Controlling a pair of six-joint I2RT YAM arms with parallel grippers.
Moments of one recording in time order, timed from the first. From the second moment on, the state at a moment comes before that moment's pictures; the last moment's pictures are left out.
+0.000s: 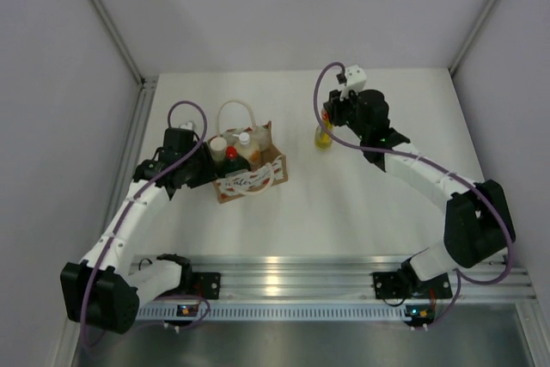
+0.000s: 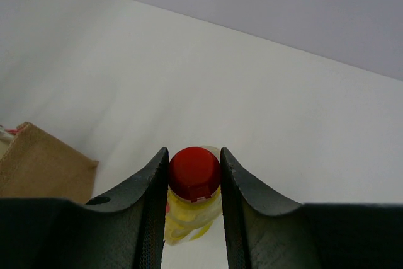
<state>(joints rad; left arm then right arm) -0.22 1.09 0.91 -0.71 0.06 -0.52 0.45 1.47 1.07 0.23 0.05 0.00</state>
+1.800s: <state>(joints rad) -0.22 1.07 0.91 -0.71 0.05 -0.53 0.84 1.69 1.17 0.43 -0.44 -0.03</state>
